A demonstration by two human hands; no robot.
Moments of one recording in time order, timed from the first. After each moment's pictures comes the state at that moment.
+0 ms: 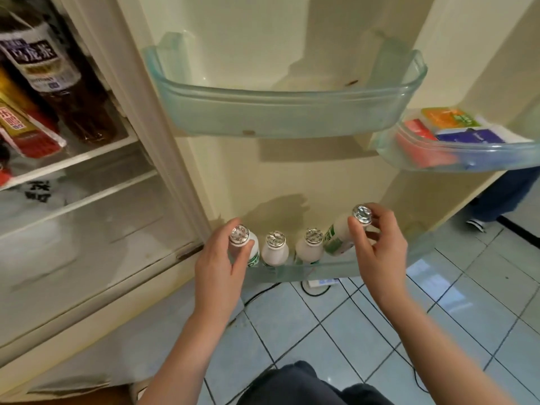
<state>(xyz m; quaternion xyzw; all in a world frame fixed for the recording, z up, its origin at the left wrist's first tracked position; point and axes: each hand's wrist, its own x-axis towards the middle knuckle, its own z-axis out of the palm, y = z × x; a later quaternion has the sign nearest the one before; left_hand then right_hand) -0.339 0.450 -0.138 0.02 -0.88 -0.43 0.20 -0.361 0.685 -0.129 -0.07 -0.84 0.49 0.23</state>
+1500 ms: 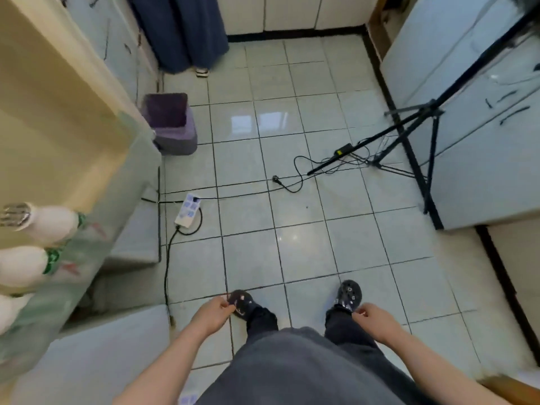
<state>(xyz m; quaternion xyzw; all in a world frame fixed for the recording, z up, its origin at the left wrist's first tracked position) -0.240 0.577 -0.368 -0.28 -0.78 0.01 -0.55 0.085 0.726 -0.336 -0.62 -0.60 0.40 -0.31</state>
